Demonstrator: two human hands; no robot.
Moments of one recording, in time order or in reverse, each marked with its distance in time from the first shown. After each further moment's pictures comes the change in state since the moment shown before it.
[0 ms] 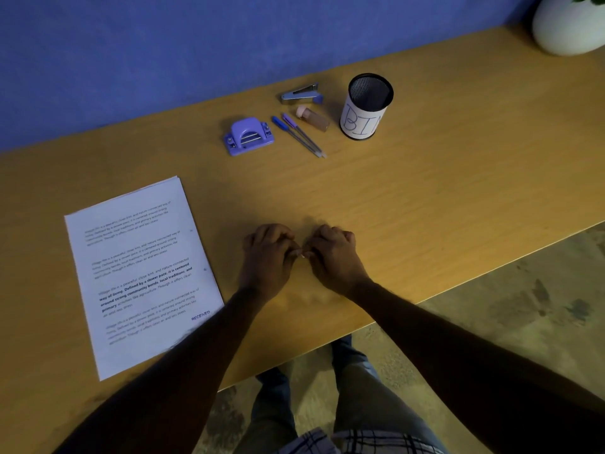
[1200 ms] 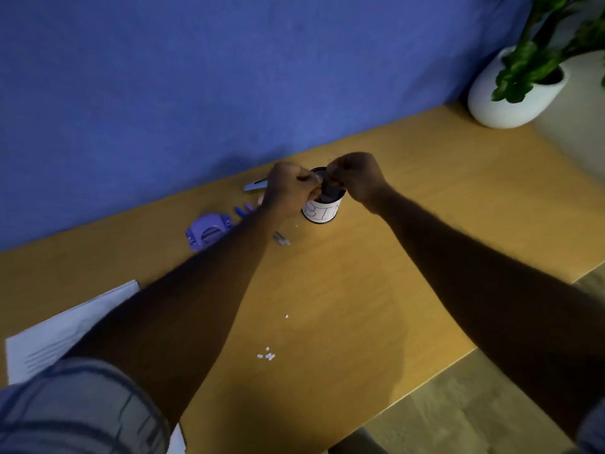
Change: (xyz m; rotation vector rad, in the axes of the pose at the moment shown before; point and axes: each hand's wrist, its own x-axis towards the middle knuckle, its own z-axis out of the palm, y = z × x) left_hand 0.293 0.105 -0.083 -0.752 -0.012 -0.295; right_hand 0.217 0.088 -0.207 0.640 0.191 0.436
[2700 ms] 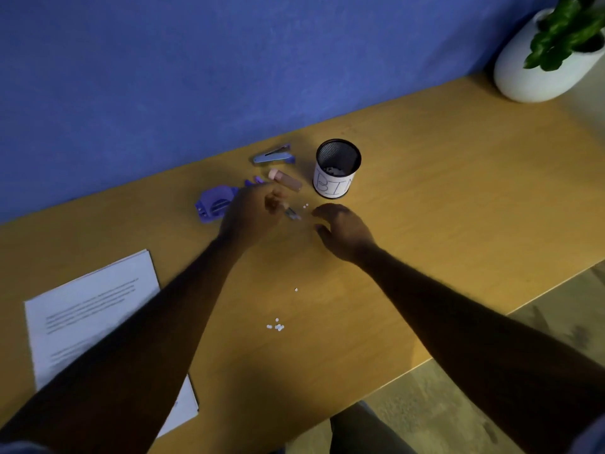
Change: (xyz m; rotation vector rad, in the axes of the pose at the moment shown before) left_hand -0.065 -0.081 -0.059 0.460 0.007 0.235; right_hand -0.080 0.086 0.067 -0.650 -0.204 -0.314
